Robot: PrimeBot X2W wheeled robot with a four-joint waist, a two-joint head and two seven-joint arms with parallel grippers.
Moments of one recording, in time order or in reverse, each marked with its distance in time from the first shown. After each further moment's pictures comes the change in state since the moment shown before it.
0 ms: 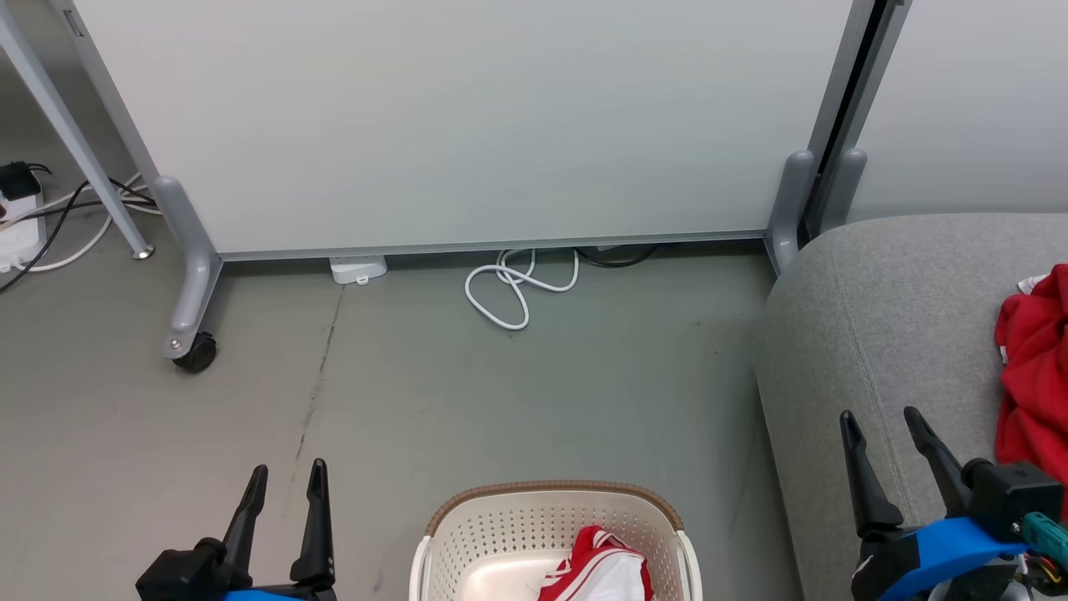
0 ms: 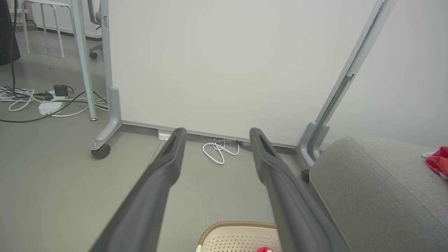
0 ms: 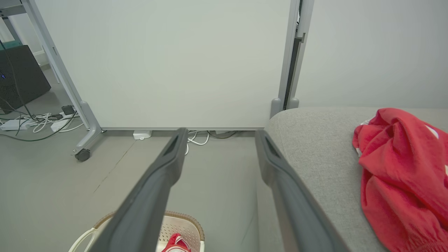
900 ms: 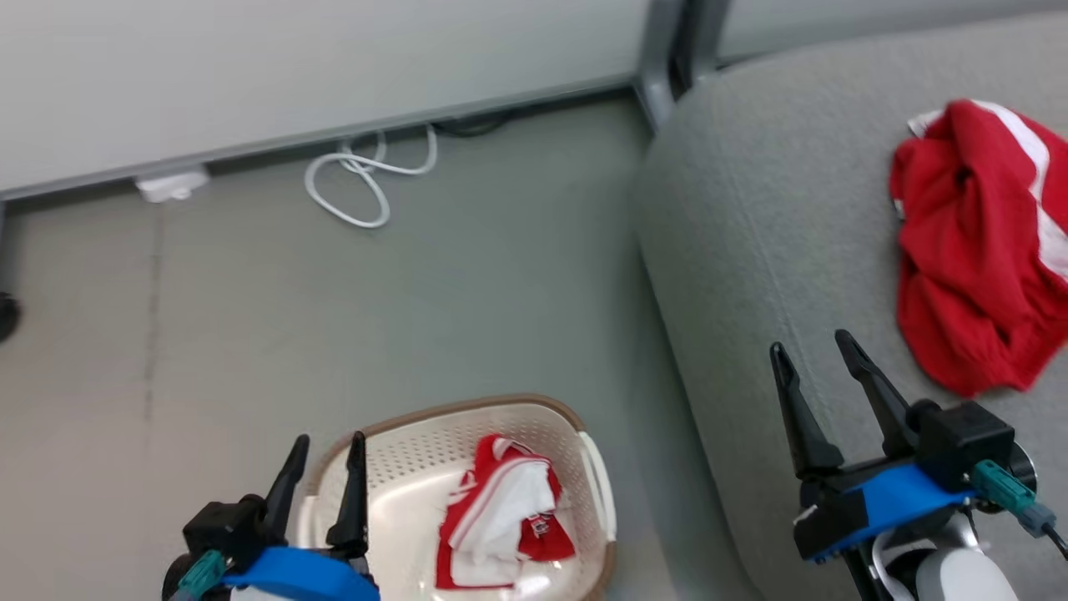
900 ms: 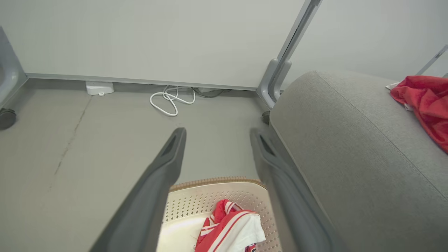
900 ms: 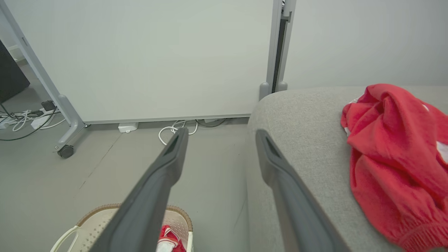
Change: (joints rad) left arm -0.110 0.008 -0.081 0.108 -0.032 0.000 0.000; right arm -0.104 0.000 0.129 -0.042 0.015 0.000 -0.024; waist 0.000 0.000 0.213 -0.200
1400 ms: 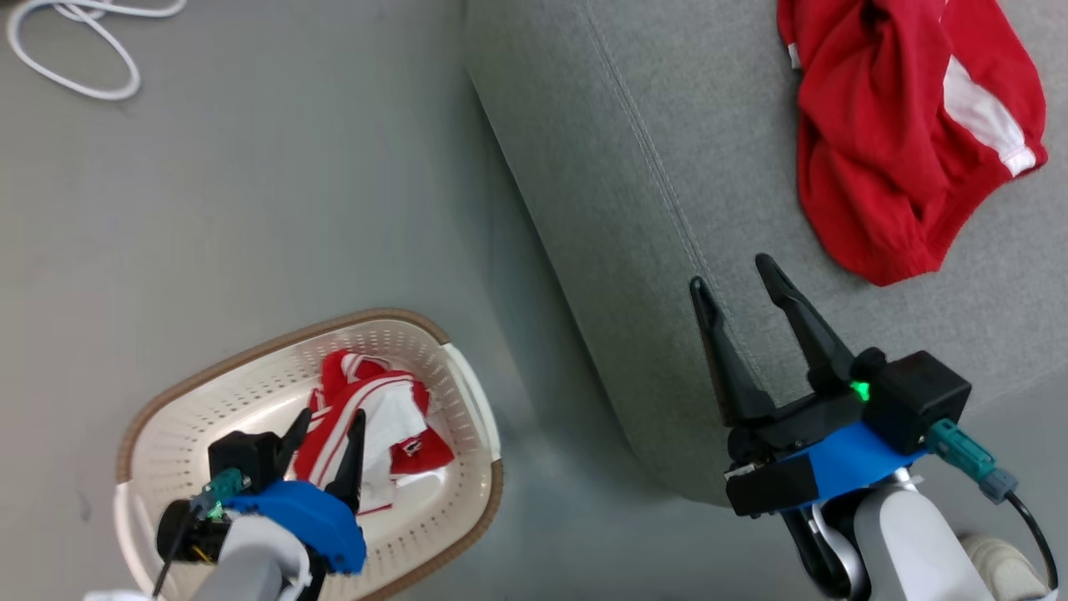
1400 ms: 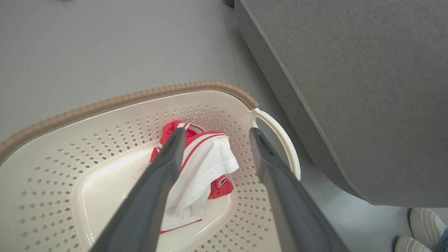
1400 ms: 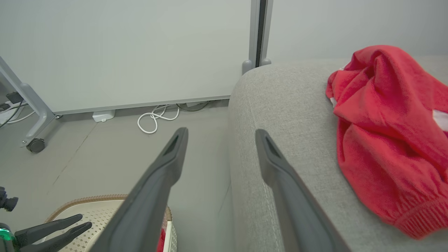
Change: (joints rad) left arm -0.271 0.070 -0.215 0.394 -0.101 -0.003 0.010; right arm -0.146 -0.001 0.162 -0.003 0.071 0.000 -0.088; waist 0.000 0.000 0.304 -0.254
